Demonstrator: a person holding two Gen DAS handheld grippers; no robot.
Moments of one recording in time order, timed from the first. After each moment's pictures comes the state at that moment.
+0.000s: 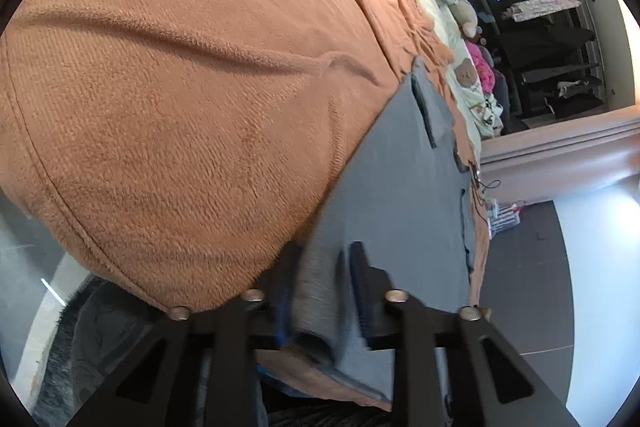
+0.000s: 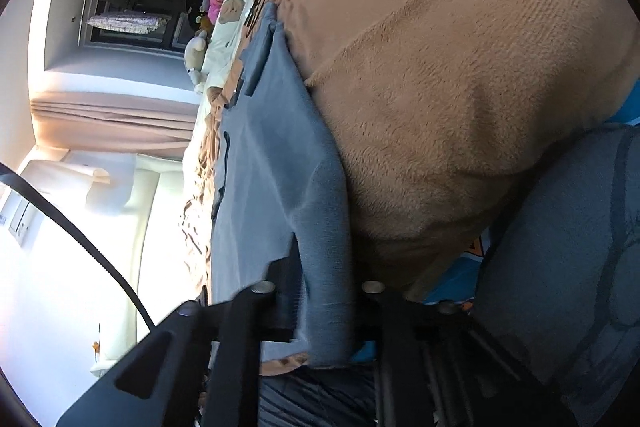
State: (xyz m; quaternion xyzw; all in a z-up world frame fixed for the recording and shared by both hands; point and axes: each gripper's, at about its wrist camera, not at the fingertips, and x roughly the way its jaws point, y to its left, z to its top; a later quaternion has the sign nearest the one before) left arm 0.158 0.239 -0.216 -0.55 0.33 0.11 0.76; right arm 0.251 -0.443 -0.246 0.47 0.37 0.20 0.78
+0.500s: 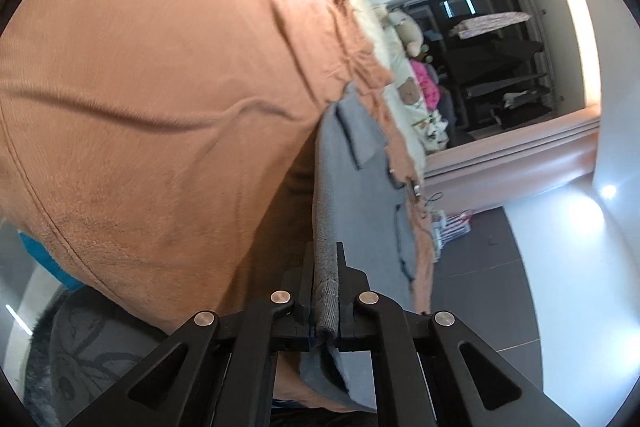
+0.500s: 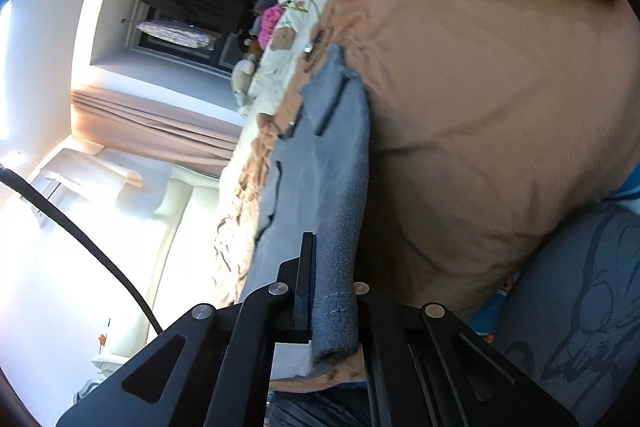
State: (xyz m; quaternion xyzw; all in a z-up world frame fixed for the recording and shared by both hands) left arm 0.135 0.236 -0.155 -0.56 0.24 0.04 0.79; right arm 0.224 -0.438 -0.190 0.45 0.29 0.24 0.81
